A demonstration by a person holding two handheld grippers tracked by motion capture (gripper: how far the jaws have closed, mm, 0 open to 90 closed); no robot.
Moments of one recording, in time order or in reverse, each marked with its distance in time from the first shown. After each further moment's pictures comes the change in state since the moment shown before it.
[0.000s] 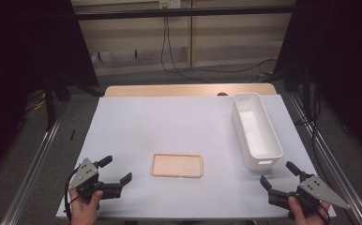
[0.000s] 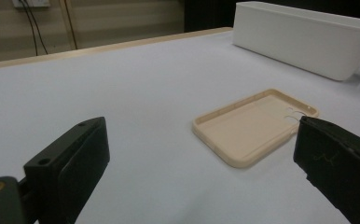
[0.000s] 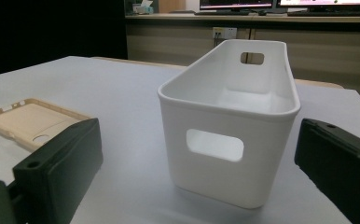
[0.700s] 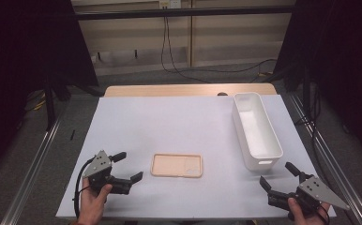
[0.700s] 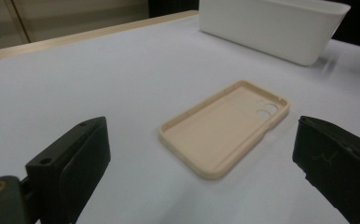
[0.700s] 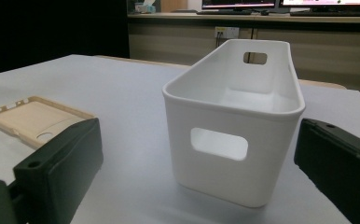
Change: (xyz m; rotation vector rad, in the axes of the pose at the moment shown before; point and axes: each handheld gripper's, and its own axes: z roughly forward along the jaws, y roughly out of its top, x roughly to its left) left arm -0.002 0.016 0.028 0.061 -0.137 0.026; right arm 0.002 0.000 -0.001 0.003 0.007 -0.007
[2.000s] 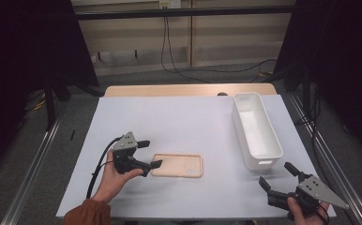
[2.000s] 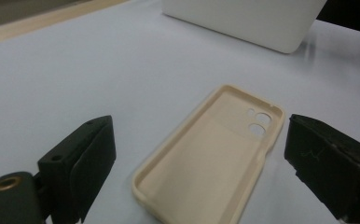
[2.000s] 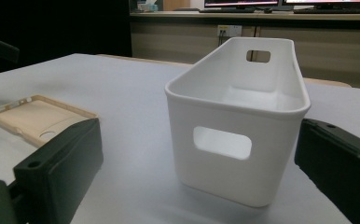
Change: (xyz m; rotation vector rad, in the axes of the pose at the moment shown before) left arm 0.014 0.032 0.072 0.141 -0.179 0.063; right arm 0.000 0.000 0.001 0.006 0.011 0.005
